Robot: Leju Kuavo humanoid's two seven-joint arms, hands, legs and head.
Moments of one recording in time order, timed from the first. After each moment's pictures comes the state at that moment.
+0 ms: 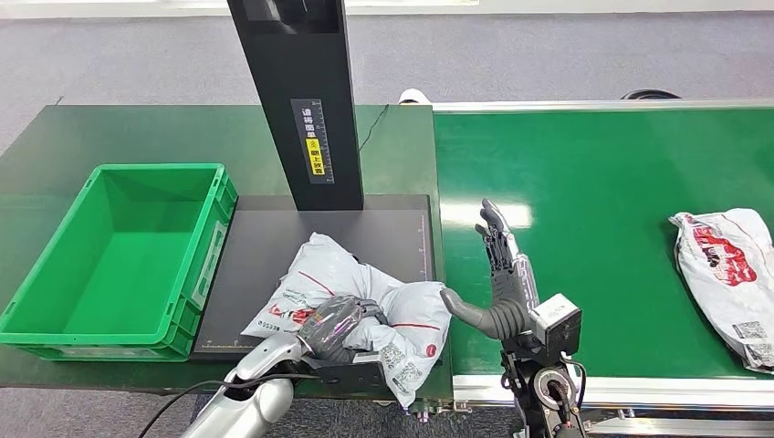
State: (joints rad) left arm -0.30 -0.07 -0.51 -1.08 -1.00 -0.10 -0.29; right arm -0.14 0.12 0.13 -1.37 0.14 0.22 -0.58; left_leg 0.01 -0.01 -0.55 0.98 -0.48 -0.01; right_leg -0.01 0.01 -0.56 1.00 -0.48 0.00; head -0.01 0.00
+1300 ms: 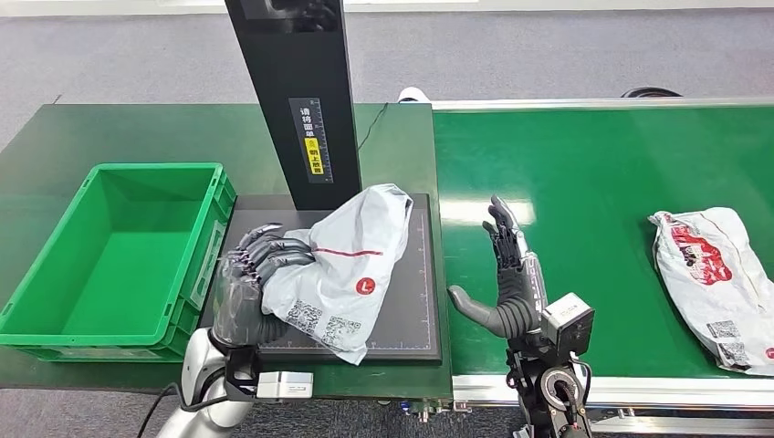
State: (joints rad) left arm -0.18 -0.04 -0.38 -1.52 -0.90 0.56 -0.60; right arm -0.14 0.12 0.11 -1.40 0.11 0.23 -0.57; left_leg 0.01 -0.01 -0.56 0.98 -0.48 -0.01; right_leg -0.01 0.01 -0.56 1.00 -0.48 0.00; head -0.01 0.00
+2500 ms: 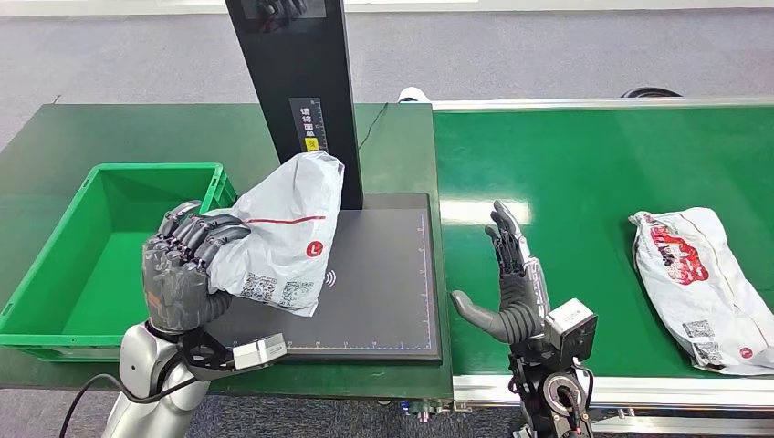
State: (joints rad) left arm -0.17 0.02 -0.21 -1.60 -1.17 0.68 -0.47; right arm -0.12 0.11 0.11 -1.41 0.10 0.22 -0.58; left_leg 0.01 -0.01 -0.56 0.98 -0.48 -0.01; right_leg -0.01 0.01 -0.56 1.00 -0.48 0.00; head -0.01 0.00
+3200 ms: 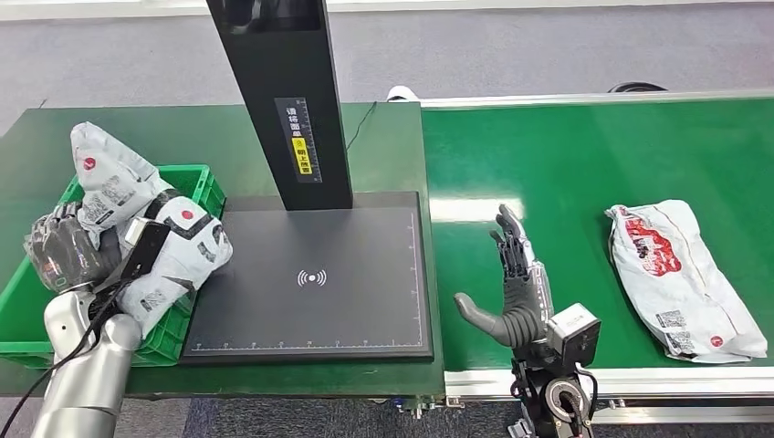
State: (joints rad) left arm -0.43 0.13 0.22 -1.03 -1.23 0.68 -0.03; right arm -0.09 0.11 0.10 -1.43 0.11 0.21 -0.57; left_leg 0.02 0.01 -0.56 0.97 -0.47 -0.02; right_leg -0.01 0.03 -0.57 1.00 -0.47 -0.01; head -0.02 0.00
